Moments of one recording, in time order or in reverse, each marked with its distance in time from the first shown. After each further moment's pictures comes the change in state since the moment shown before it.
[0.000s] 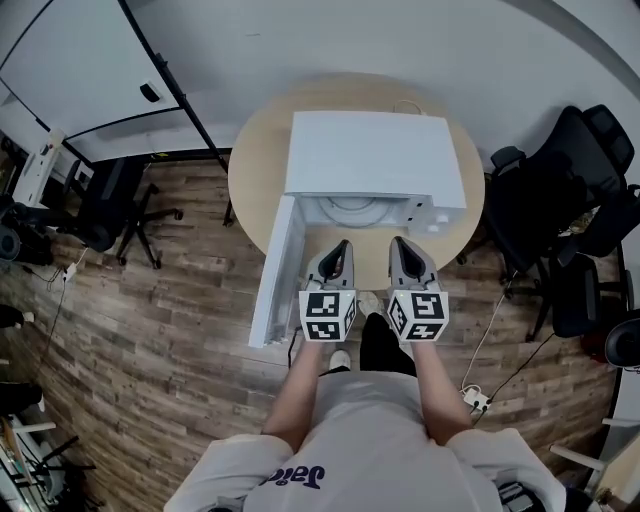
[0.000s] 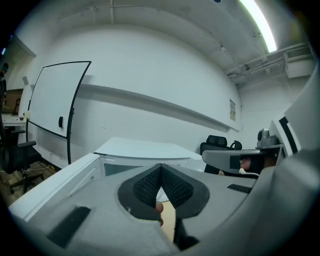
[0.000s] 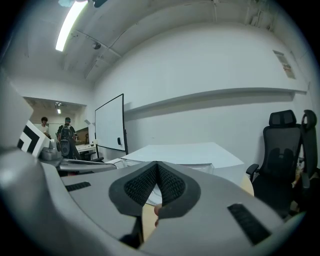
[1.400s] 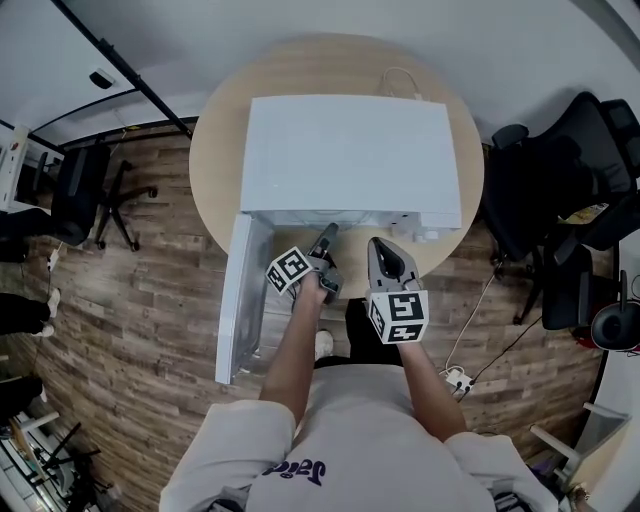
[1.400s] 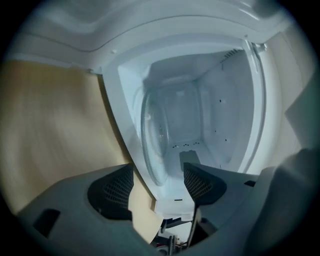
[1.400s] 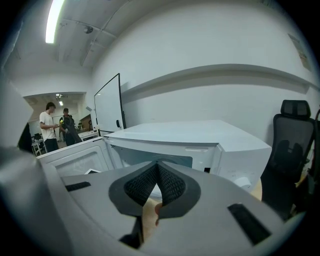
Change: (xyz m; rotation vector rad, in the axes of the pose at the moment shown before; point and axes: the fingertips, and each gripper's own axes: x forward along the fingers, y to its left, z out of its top) left arm 0.172 0.069 -0.201 -1.241 0.148 -0.061; right arm 0.083 -0.051 -0.056 -0.003 0.217 0.056
